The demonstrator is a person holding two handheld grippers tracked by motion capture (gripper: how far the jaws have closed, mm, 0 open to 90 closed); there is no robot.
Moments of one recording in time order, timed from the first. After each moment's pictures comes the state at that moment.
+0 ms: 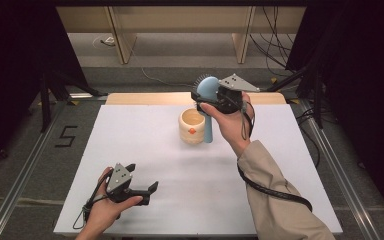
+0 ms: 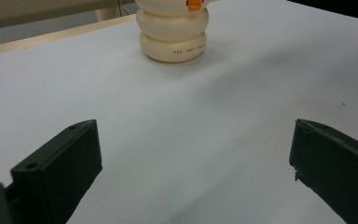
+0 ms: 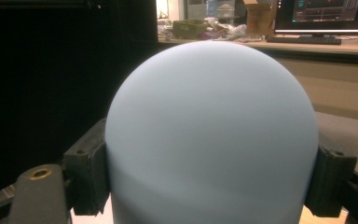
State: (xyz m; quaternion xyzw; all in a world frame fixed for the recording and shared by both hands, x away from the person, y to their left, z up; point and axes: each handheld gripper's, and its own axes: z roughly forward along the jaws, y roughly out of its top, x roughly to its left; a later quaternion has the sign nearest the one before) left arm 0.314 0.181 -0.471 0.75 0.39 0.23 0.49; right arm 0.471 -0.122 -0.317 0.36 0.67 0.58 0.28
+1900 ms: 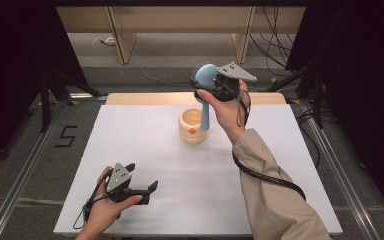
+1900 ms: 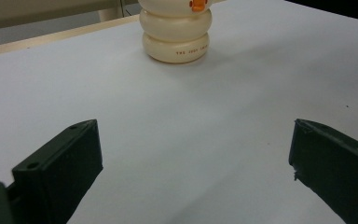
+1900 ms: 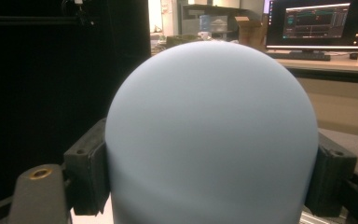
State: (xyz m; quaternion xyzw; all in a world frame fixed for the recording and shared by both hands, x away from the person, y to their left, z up) left arm 0.315 0.181 -0.471 0.74 0.39 0.23 0.49; right arm 0.498 -0.116 -0.304 0.36 0.65 0.60 0.30
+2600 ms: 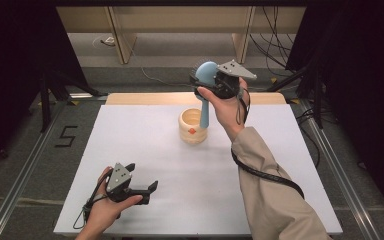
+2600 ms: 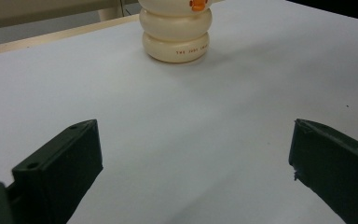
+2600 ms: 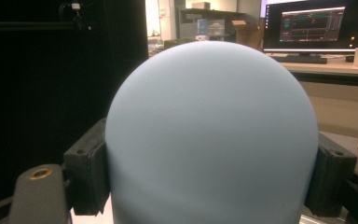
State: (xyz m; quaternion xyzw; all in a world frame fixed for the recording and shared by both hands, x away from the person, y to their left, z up) left arm 0.315 0.181 -0.471 0.74 0.39 0.23 0.49; right arm 0.503 -0.116 -0.302 0.36 0.65 0.60 0.30
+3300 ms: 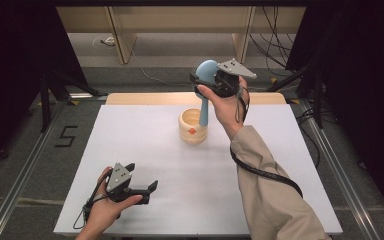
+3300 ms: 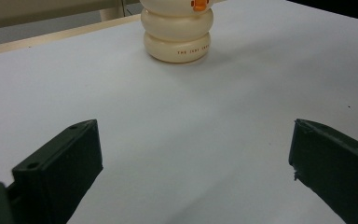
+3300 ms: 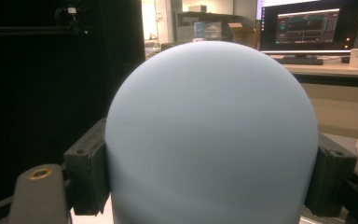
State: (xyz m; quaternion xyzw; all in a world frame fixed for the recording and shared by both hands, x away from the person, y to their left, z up) left arm 0.315 0.181 -0.471 0.74 0.40 0.23 0.49; right arm 0.509 -0.115 -0.303 0.37 0.64 0.60 0.30
